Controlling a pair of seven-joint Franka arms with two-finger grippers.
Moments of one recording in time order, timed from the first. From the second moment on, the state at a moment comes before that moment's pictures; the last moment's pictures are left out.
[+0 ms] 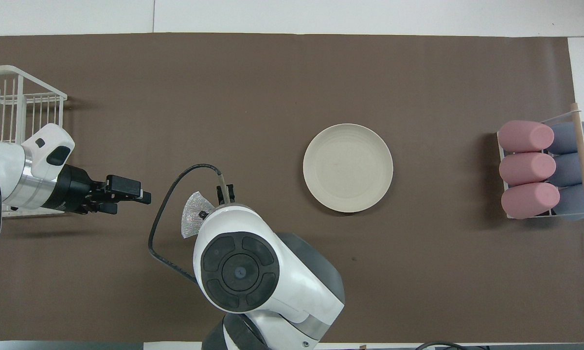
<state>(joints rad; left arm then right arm) -0.06 -0.13 -0.01 -2.10 -0.50 1.76 -0.02 0.65 0.21 0.21 -1.69 -0.01 2.16 2.31</state>
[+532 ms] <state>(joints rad) 0.02 -0.13 0.00 -2.14 -0.93 1.67 0.01 0.65 0.21 0.20 -1.69 -0.01 2.16 2.31</state>
